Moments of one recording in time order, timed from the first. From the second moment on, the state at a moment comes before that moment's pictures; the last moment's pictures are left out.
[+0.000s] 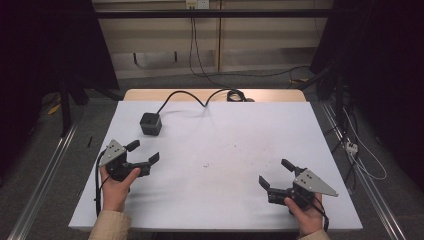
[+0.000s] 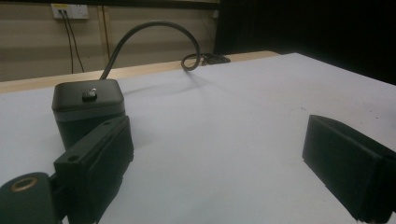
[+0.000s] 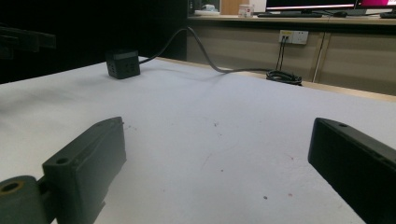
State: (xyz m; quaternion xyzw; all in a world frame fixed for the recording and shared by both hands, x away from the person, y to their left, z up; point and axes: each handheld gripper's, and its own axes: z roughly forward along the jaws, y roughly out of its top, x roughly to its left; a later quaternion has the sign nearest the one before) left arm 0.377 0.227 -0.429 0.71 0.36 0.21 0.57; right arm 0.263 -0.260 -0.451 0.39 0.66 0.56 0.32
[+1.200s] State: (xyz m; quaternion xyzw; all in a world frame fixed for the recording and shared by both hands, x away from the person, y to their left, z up) left arm 0.417 0.223 -0.418 0.70 0.36 0.22 0.57; right arm 0.263 -0.260 -0.451 0.39 0.66 0.56 0.31
